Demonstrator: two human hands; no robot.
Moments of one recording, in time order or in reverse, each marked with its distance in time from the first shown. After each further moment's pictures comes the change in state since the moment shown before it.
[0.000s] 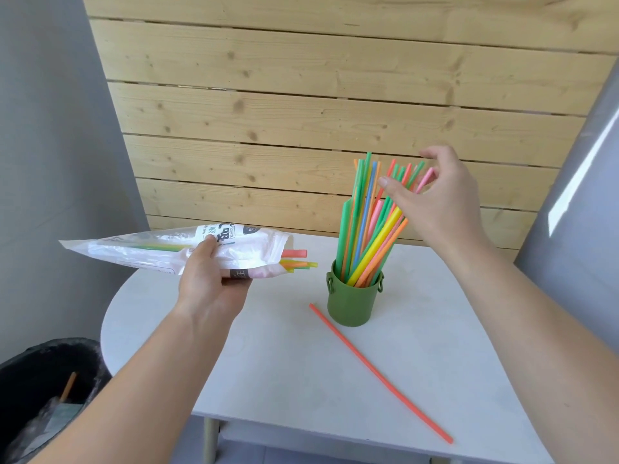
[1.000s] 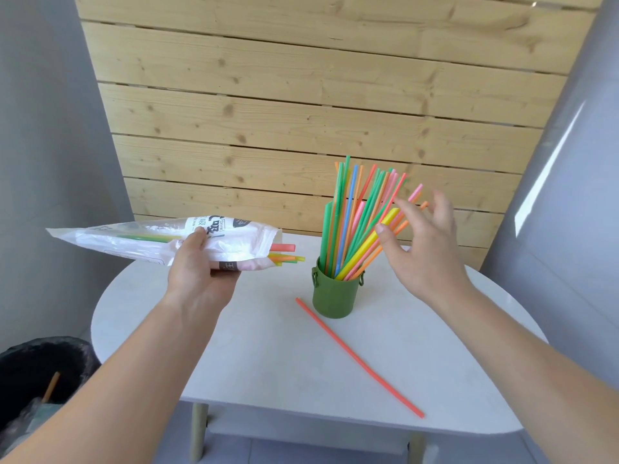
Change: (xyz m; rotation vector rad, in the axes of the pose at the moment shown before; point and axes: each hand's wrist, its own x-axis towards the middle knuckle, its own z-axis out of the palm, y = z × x) left_hand -0.011 0.006 0.001 0.003 -0.037 -0.030; right_hand -0.064 0.023 -0.018 -0.196 -0.169 -0.029
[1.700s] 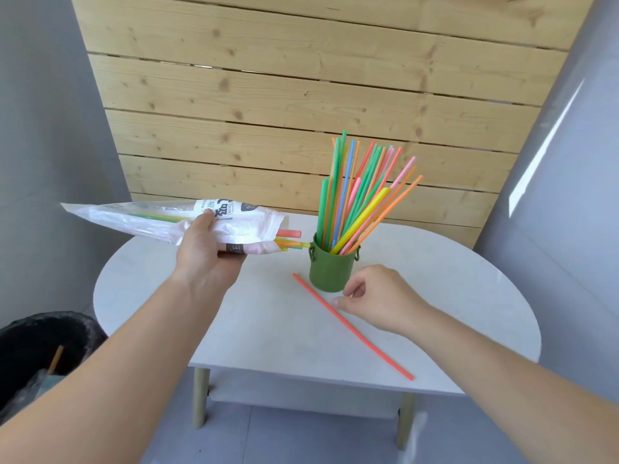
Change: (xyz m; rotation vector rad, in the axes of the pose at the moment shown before) left_hand -0.001 -0.011 -0.008 0.037 -0.012 -0.036; right_hand -0.066 -0.016 0.028 0.001 -0.647 0.154
